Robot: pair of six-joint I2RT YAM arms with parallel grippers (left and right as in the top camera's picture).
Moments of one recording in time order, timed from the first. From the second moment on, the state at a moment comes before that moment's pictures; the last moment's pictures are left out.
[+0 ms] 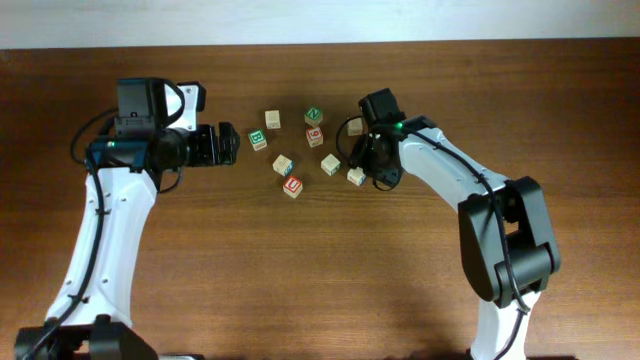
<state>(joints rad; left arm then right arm) 0.03 1.55 1.34 -0.77 0.27 -0.02 0.37 2.07 1.47 -0.67 -0.07 0.78</state>
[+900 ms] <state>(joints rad) 0.03 1.55 1.34 -0.78 0.27 -0.02 0.39 2.07 1.49 -0.93 -0.25 0.49</state>
